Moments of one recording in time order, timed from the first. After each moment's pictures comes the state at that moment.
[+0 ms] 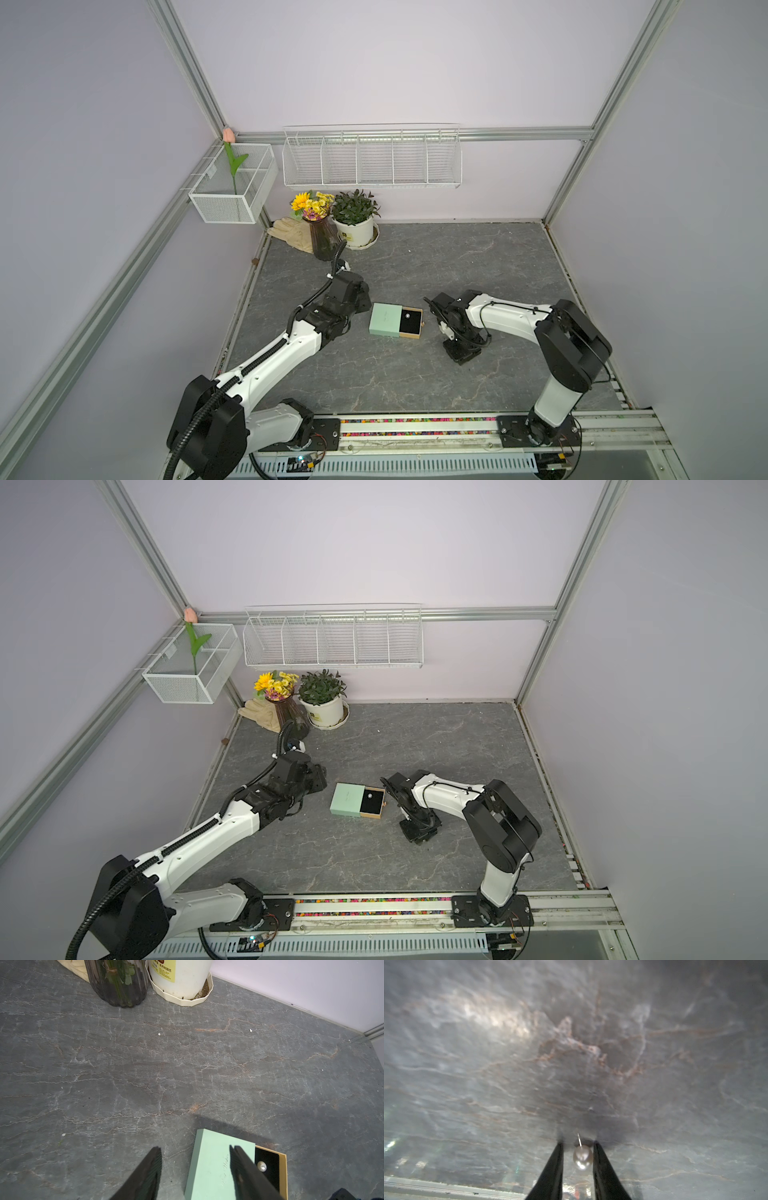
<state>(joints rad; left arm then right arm) -0.59 1.21 0.80 -0.30 -0.27 -0.61 0.76 1.76 1.04 -1.05 -0.03 0.25</state>
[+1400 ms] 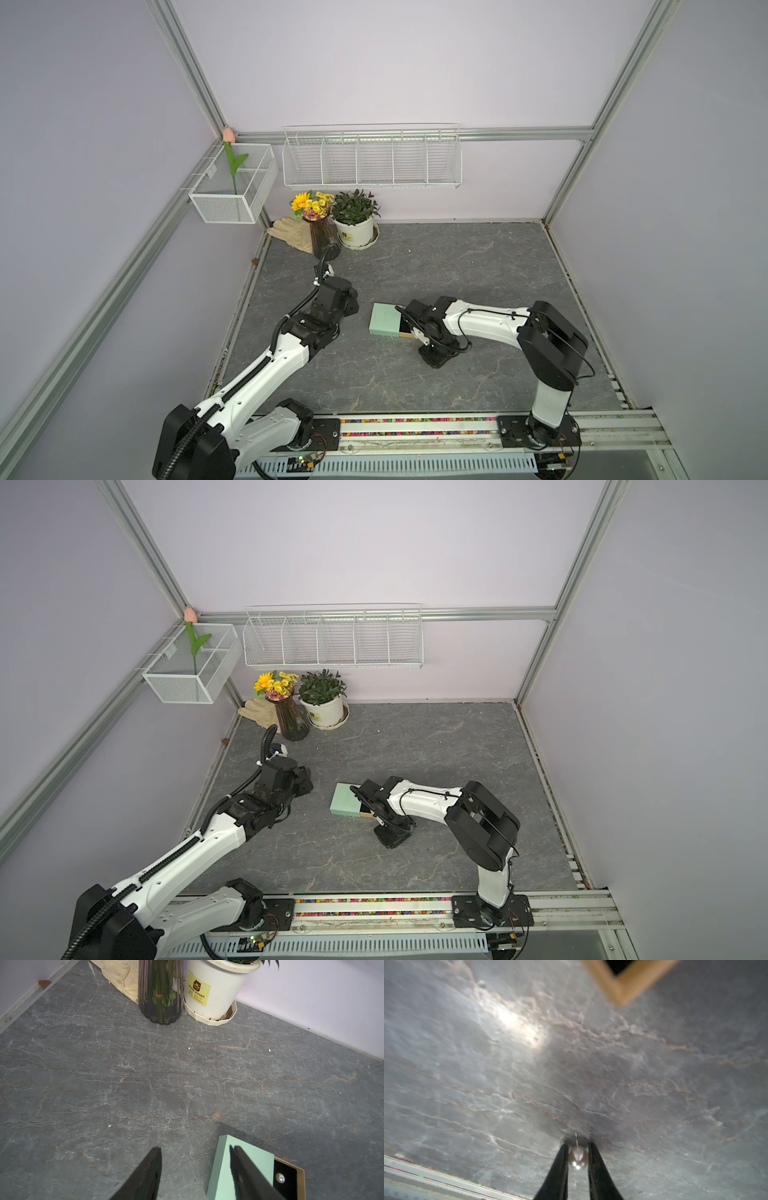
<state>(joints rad) -0.55 1.07 0.75 -0.36 -0.37 -0.63 0.94 1.85 1.19 -1.00 -0.06 0.25</state>
